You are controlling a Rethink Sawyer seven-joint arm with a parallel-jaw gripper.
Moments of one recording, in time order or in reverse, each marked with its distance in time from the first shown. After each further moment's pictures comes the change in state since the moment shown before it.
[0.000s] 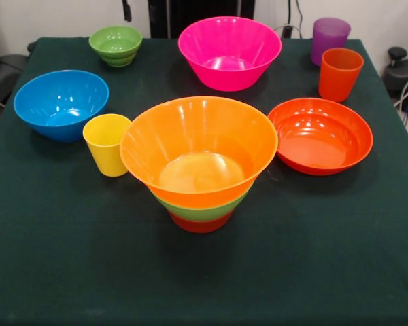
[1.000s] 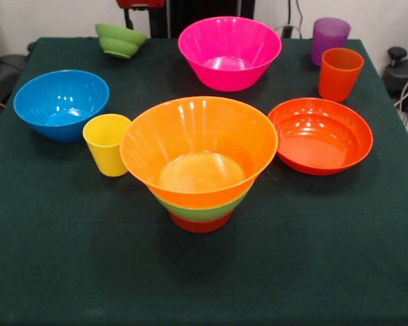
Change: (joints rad) arm -0.018 0.149 -0.025 -0.085 0.001 -0.027 0.000
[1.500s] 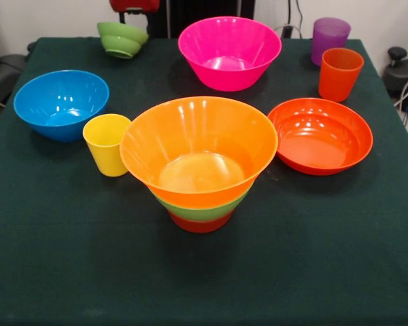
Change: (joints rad) arm -0.084 -0.007 0.055 -0.003 0.000 0.001 0.000
